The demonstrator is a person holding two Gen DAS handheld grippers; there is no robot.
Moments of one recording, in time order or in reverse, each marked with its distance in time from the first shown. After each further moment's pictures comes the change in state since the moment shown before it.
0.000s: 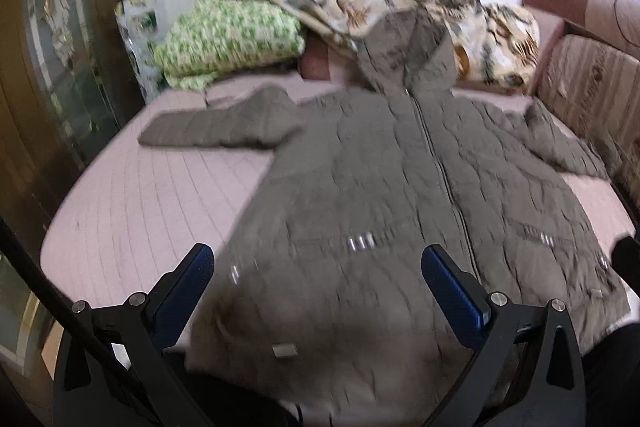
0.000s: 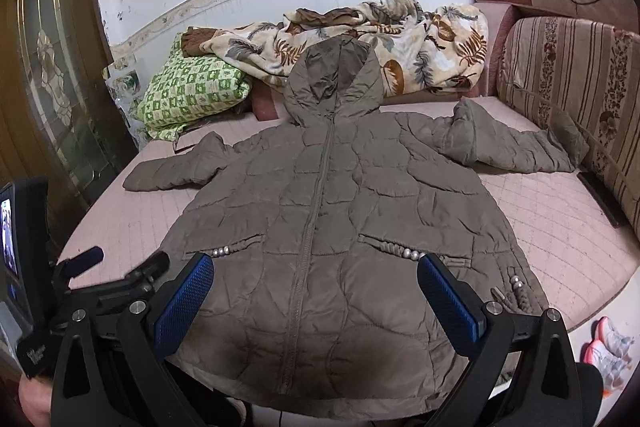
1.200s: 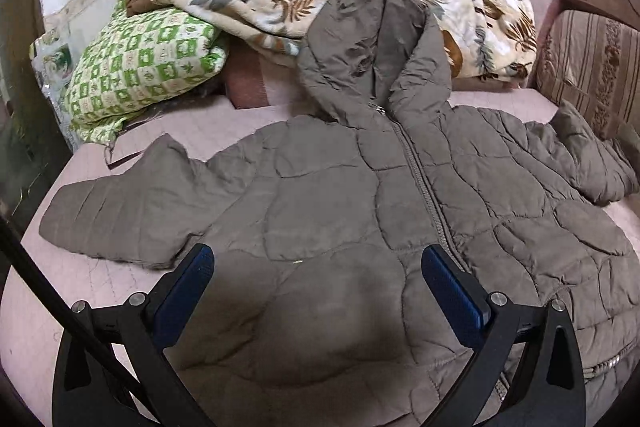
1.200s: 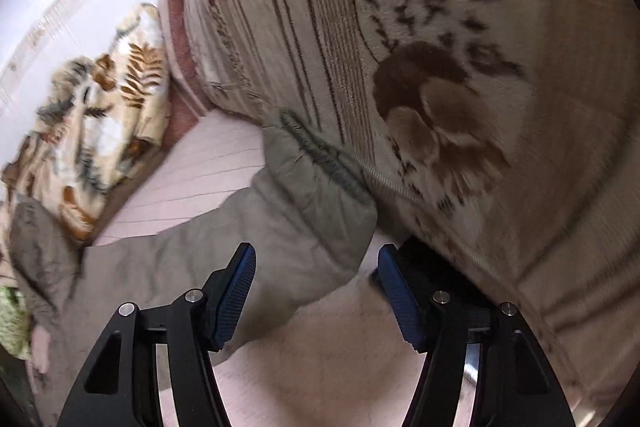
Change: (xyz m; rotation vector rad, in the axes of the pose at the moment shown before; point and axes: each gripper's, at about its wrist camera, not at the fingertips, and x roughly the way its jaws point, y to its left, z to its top) left arm 0.210 -0.077 0.095 0.159 0.008 -0.135; right arm 0.145 -0.479 0.135 0.601 0.057 -0.496
